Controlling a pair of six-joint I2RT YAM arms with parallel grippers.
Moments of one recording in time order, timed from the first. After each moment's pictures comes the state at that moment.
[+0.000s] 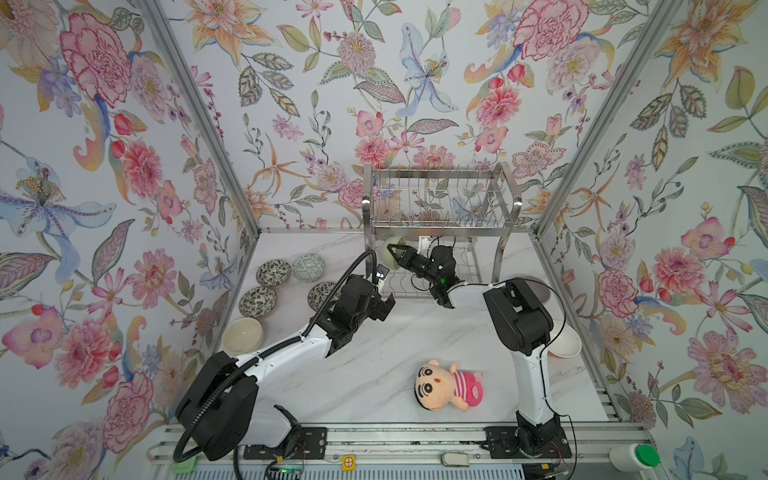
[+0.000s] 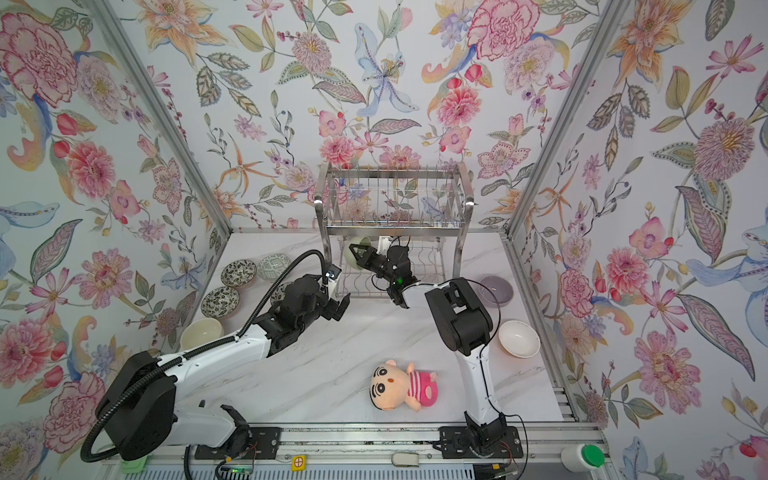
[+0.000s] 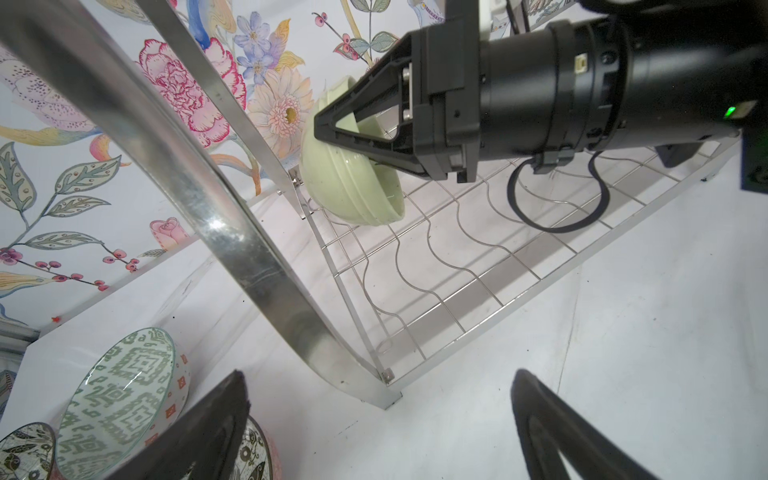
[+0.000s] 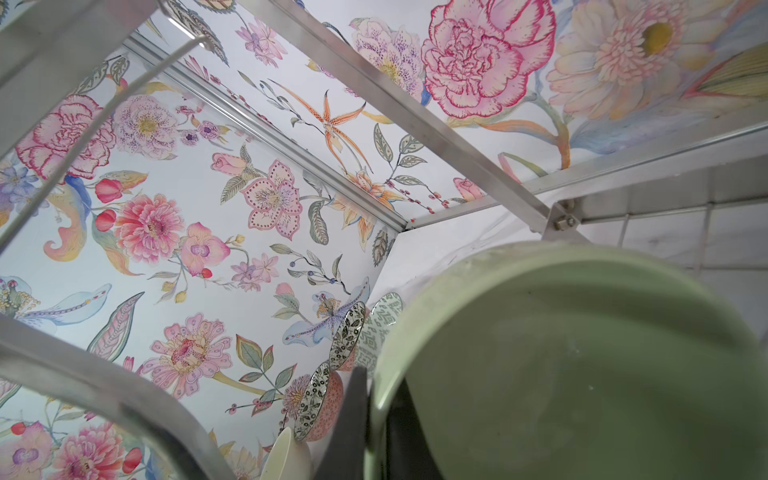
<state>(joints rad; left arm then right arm) -0.69 1.38 0.81 0.11 -0.27 0.16 0.52 2.19 1.33 0.91 -0.40 0.97</state>
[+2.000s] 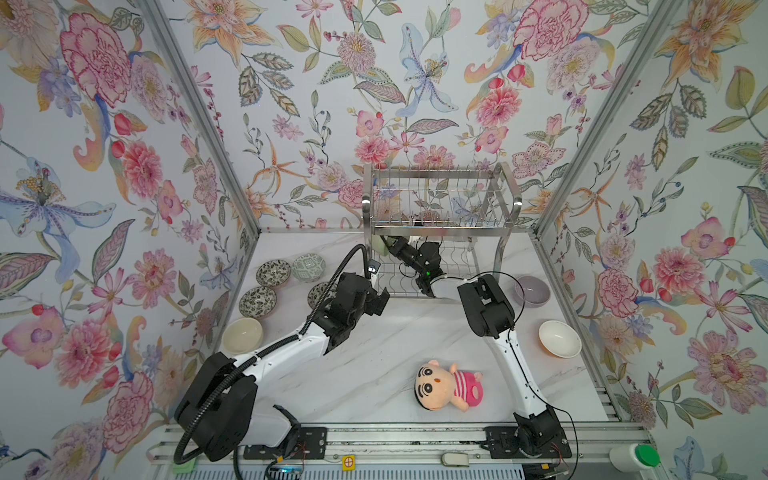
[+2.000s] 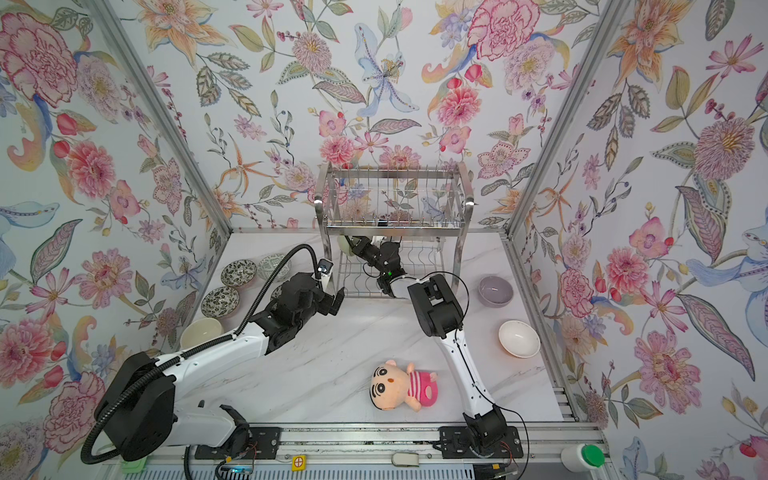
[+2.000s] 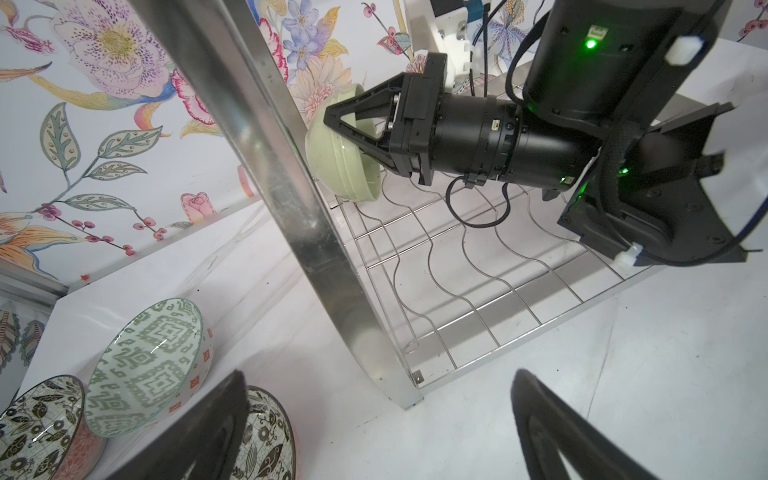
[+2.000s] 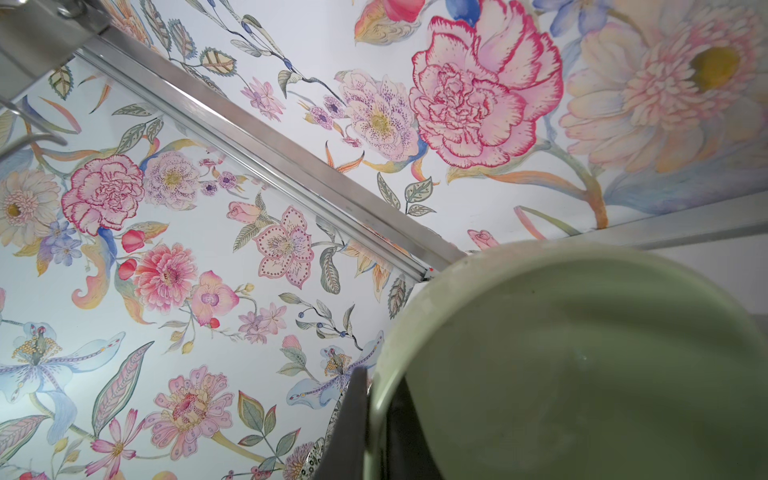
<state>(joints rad) -0.64 1.38 0.82 0.10 -0.31 0.08 0.50 2.60 1.81 1.01 -0.41 1.10</state>
